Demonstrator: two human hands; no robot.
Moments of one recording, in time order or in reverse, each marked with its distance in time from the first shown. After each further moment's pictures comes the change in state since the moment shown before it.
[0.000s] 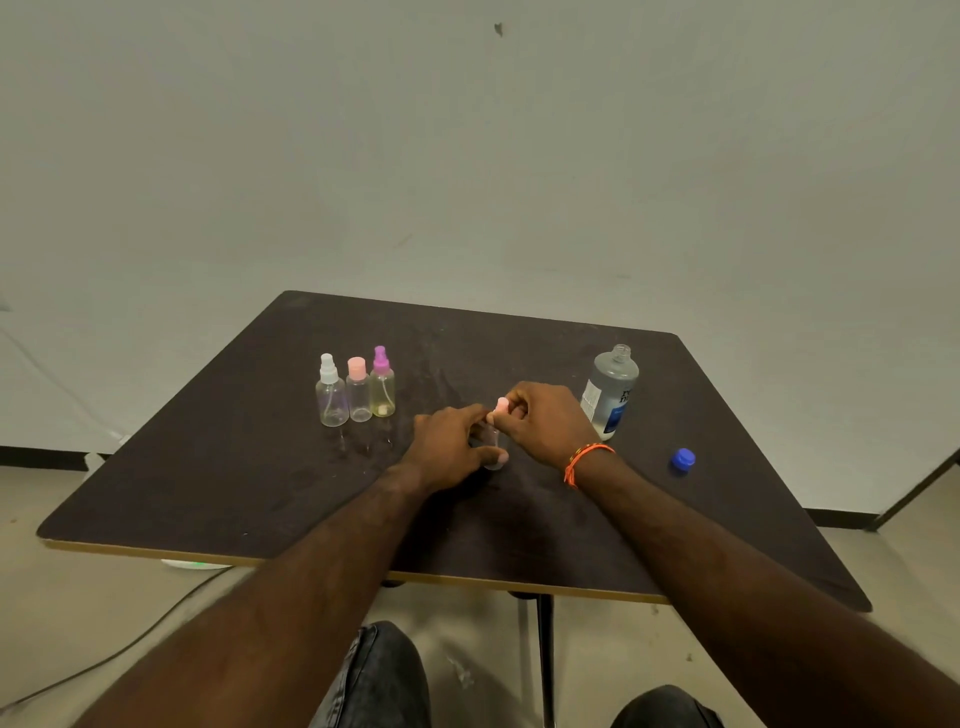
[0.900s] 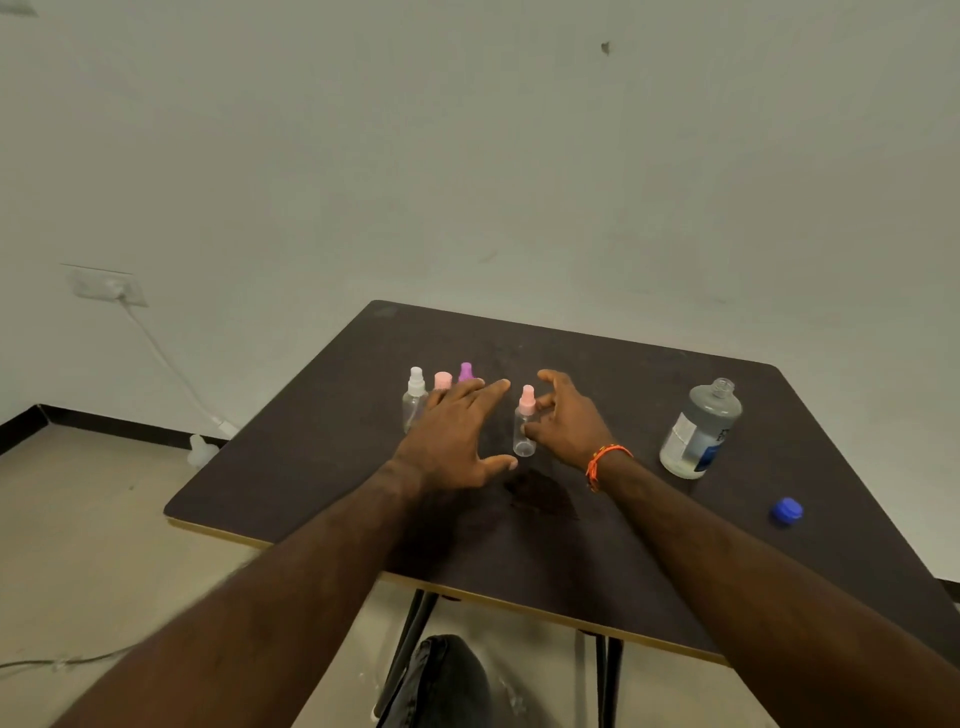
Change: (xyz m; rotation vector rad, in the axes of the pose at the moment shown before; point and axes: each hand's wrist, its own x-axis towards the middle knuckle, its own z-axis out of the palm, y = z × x) left_hand -0.031 -0.055 -0.081 0.323 0.127 0.132; right_hand 0.059 -0.032 0.055 0.250 -0.065 0.009
